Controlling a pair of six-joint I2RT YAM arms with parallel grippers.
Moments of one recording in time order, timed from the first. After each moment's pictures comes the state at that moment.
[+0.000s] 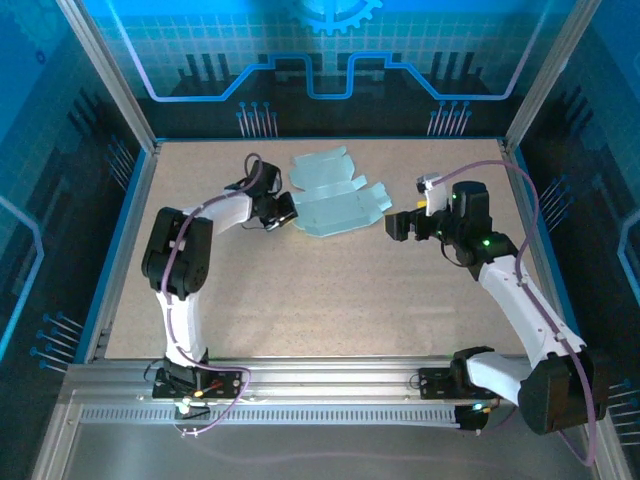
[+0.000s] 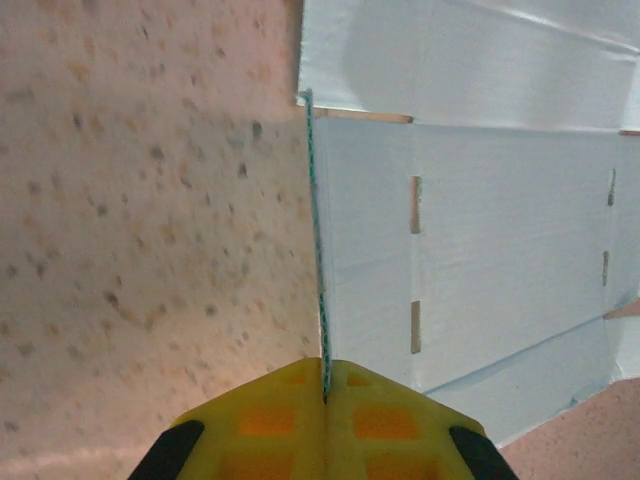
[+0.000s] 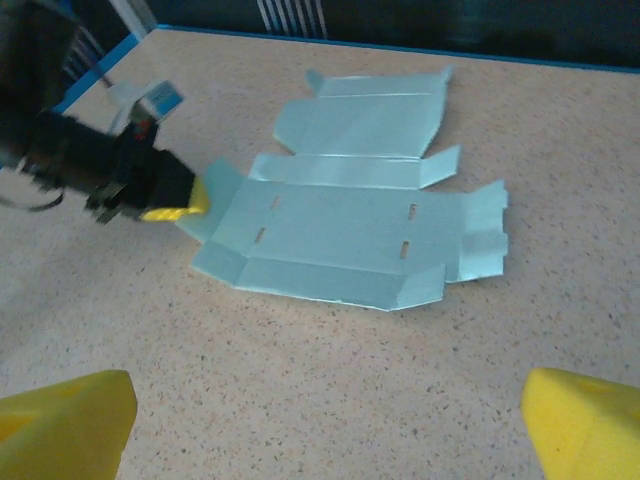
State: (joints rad) left arm -0.27 1.98 1.32 -0.35 0.30 -0.81; right arm 0.18 1.11 0.87 -0.33 -0.38 0.06
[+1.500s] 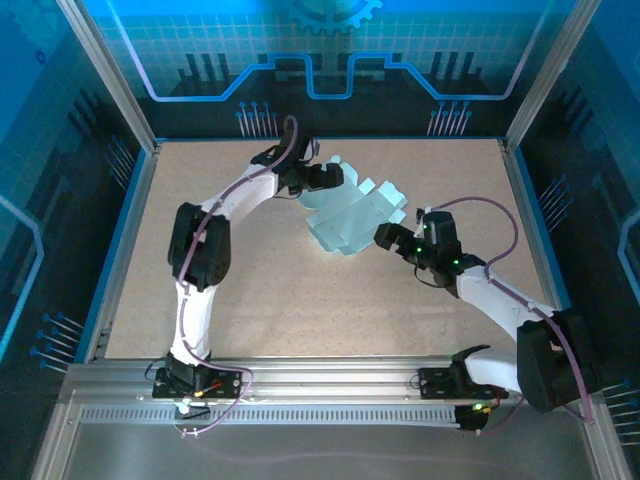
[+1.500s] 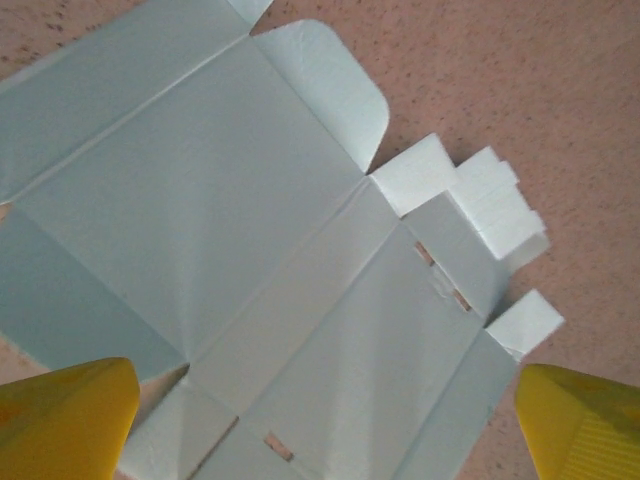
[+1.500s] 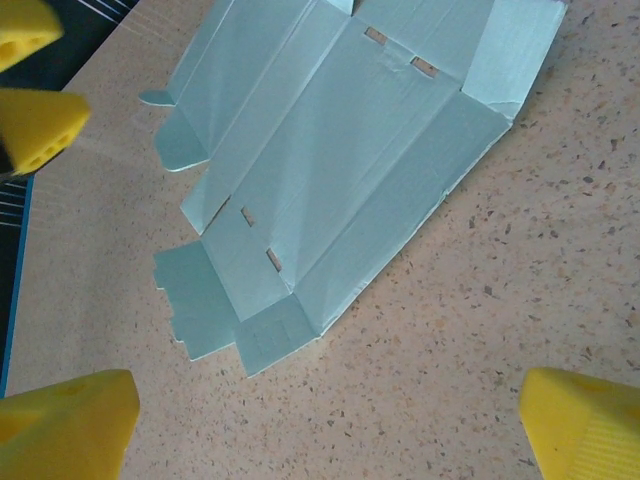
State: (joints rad) left arm -0.38 2.18 1.87 -0.56 0.25 -0.50; right arm 0.30 1.23 0.60 -0.04 -0.21 0.73
